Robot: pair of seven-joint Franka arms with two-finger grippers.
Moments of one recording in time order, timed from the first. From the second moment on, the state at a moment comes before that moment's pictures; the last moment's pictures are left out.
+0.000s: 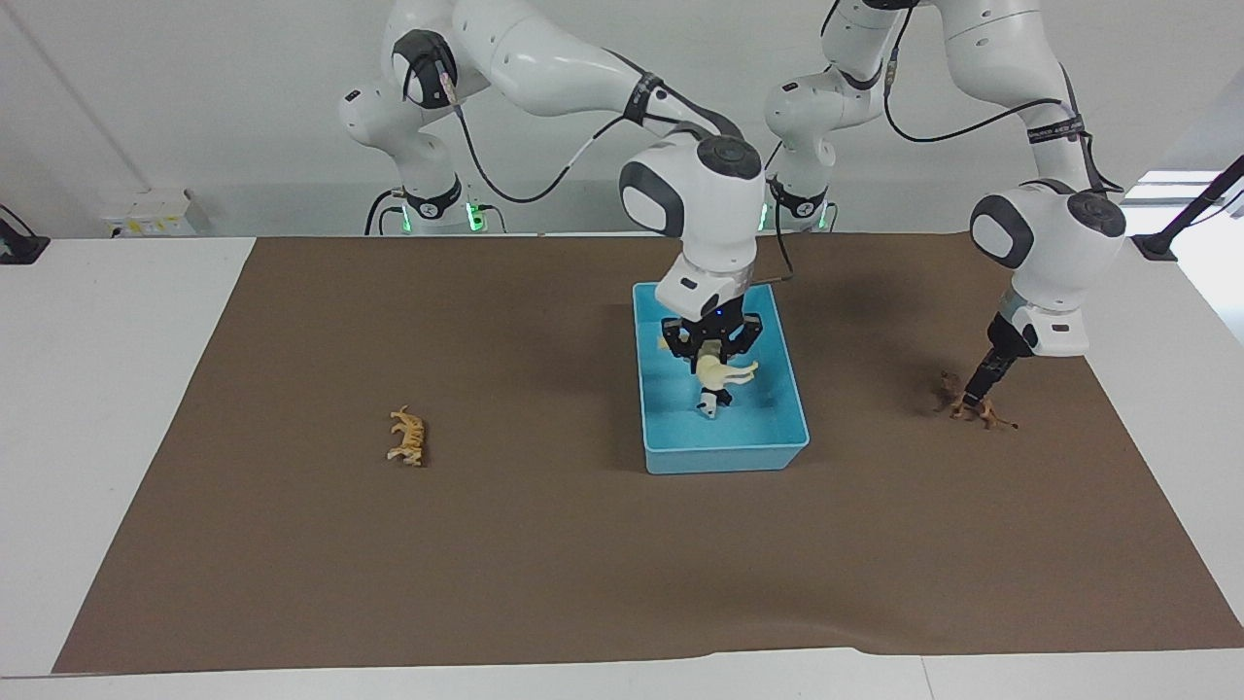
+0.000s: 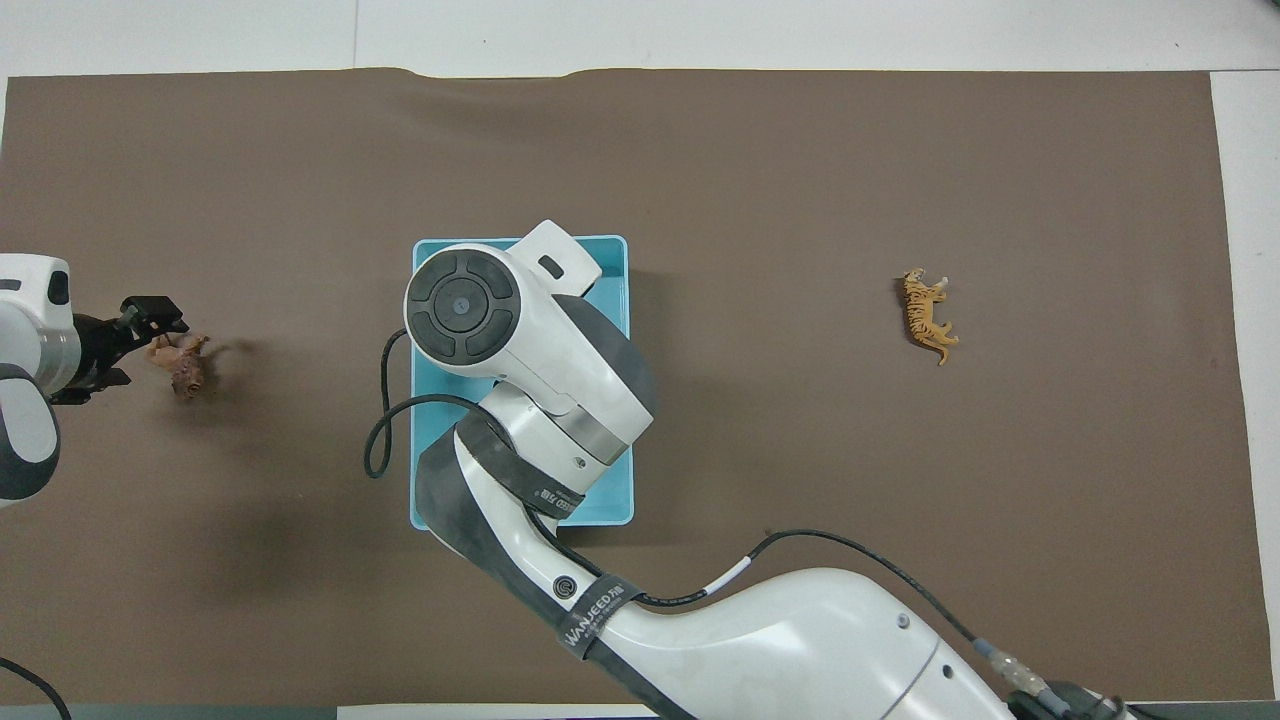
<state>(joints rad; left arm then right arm) 0.21 0.13 0.00 -2.20 -0.02 2.49 -0.42 0.74 0.72 0.02 -1.15 -0.07 2.00 0.78</state>
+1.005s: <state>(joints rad) 0.26 0.18 -0.01 -2.28 -0.02 2.67 -0.62 0.41 0.47 -0.02 -1.09 -0.07 1.61 0.60</state>
